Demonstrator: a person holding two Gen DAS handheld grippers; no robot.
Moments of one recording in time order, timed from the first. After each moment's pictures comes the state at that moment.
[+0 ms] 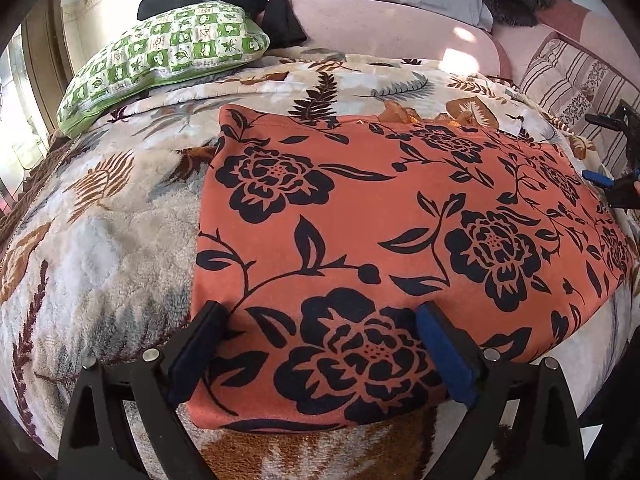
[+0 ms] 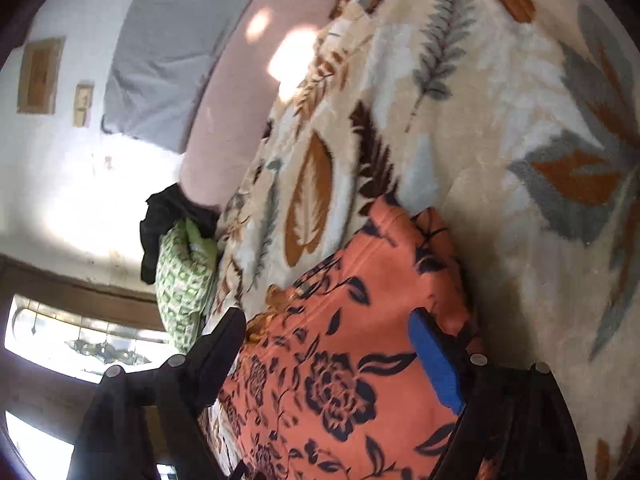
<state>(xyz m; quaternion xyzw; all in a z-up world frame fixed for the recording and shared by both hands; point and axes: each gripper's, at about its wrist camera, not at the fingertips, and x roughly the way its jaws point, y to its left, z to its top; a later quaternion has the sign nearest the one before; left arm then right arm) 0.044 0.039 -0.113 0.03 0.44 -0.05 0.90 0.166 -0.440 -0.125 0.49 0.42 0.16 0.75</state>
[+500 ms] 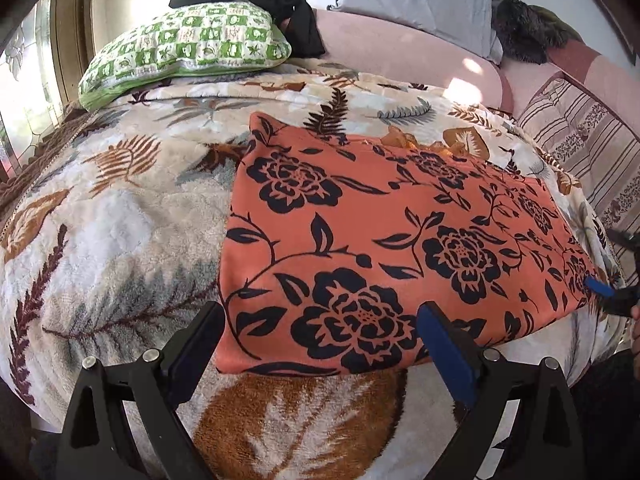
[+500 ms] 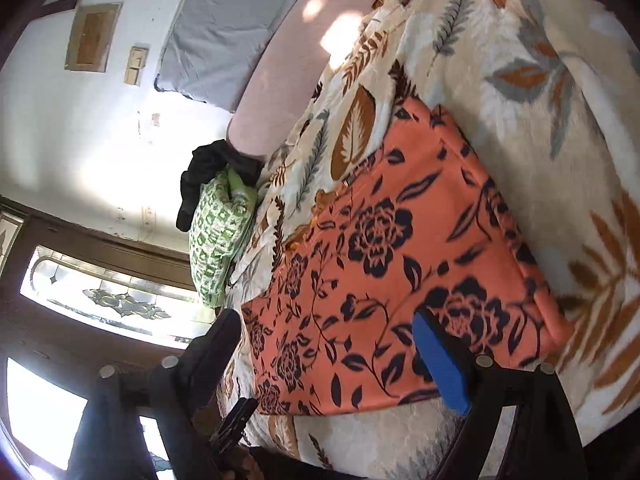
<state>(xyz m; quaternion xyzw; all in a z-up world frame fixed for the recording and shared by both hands) 0.015 0.059 -0.090 -0.04 0.44 -0.05 0.89 0.040 -0.410 -0.126 0.46 0.43 0.17 0.76</state>
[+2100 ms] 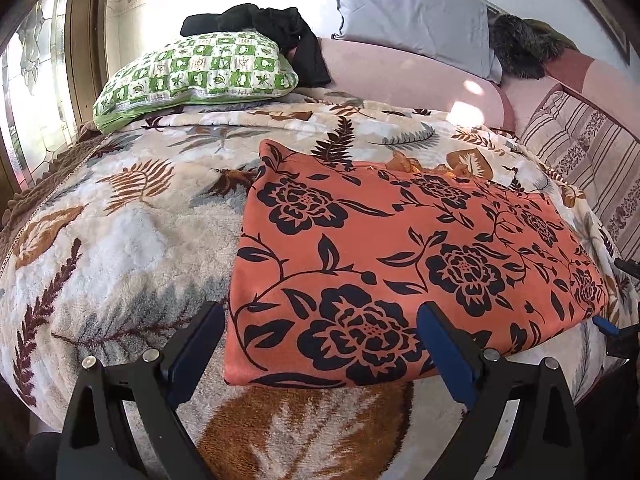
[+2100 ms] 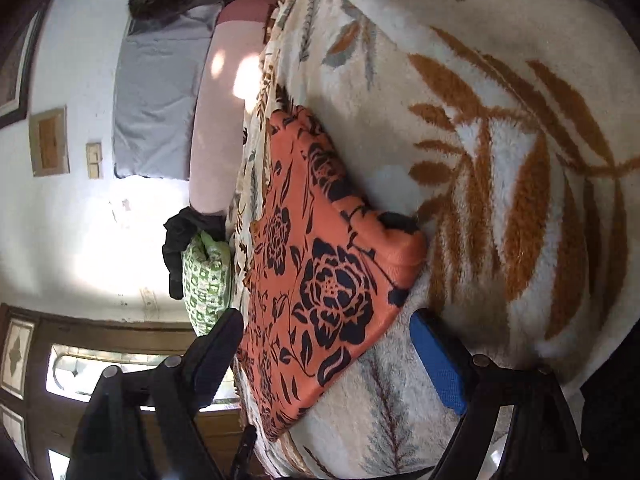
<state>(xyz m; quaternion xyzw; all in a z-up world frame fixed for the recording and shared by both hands) 0.002 0.056 -0.083 -0.03 0.38 -0.03 0.92 -0.012 -0.446 -0.185 0.62 0.36 0.08 0.69</state>
